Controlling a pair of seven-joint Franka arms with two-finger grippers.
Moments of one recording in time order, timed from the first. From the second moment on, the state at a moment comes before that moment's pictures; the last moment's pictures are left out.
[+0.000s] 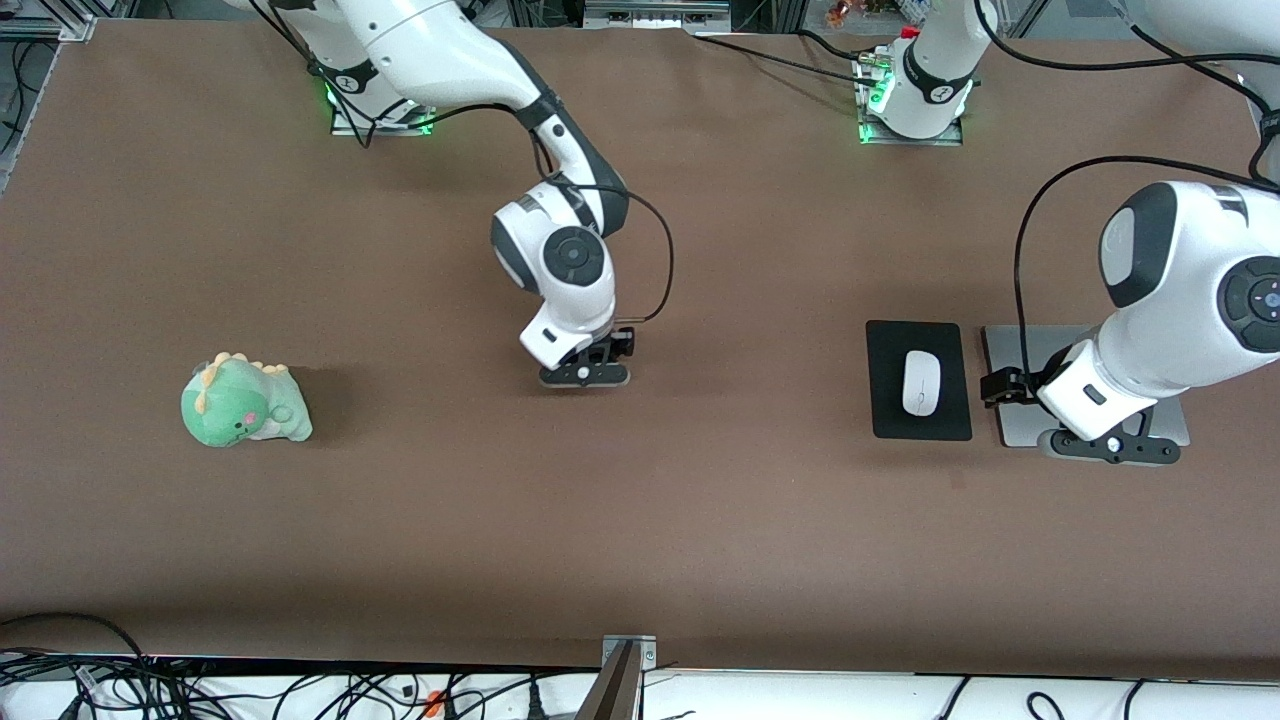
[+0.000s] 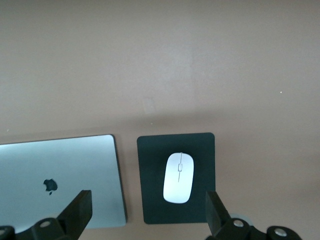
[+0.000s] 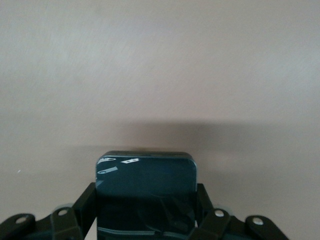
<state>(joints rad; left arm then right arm) 0.07 0.39 -0.15 -1.52 0.10 1.86 -0.03 0.73 0.73 -0.10 -1.51 0.02 2.23 0.58</state>
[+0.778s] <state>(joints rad) 0.06 0.38 -0.16 -1.33 0.12 1.59 0.00 0.56 0.52 -0.24 -1.84 0.02 2.37 0.27</state>
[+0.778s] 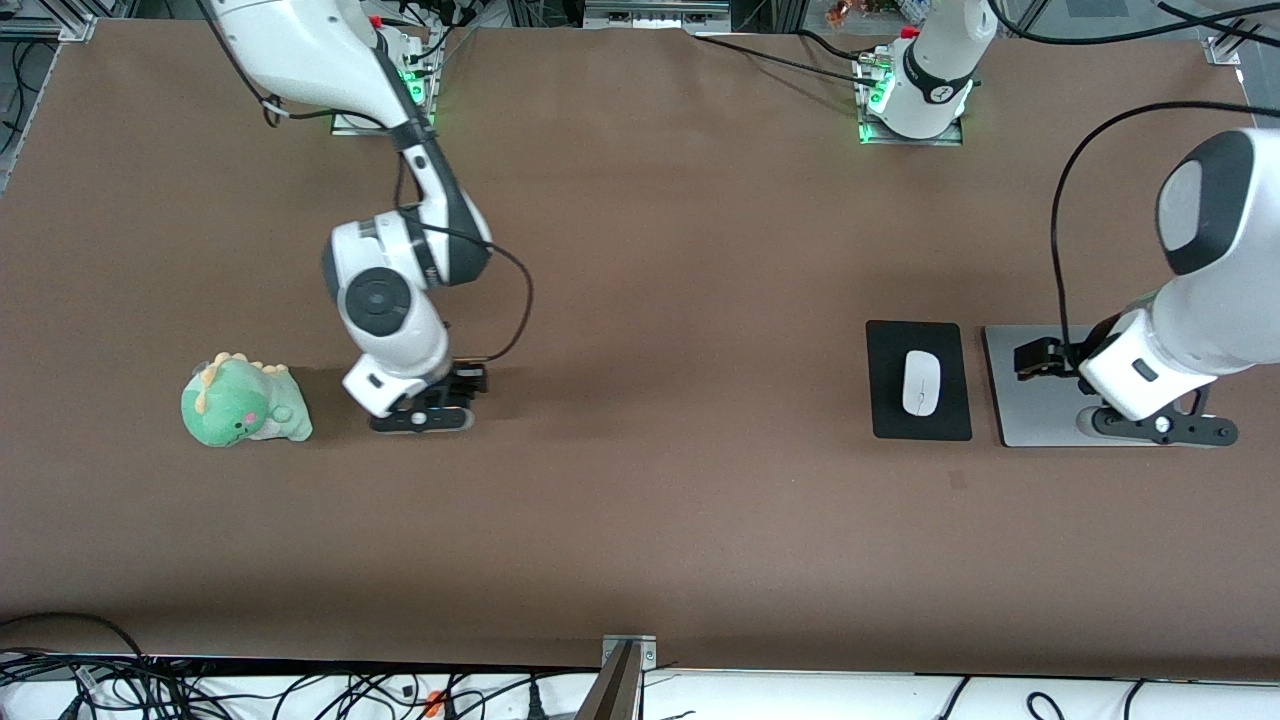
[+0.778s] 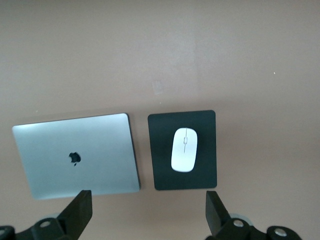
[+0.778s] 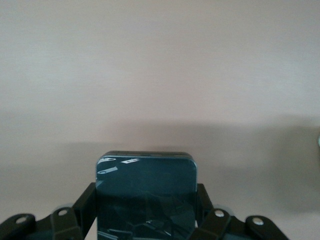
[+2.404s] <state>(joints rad) 0.02 -0.02 -0.05 -1.63 0.03 1.71 -0.01 0.43 0.46 -0.24 -2.18 0.02 2.77 0.16</state>
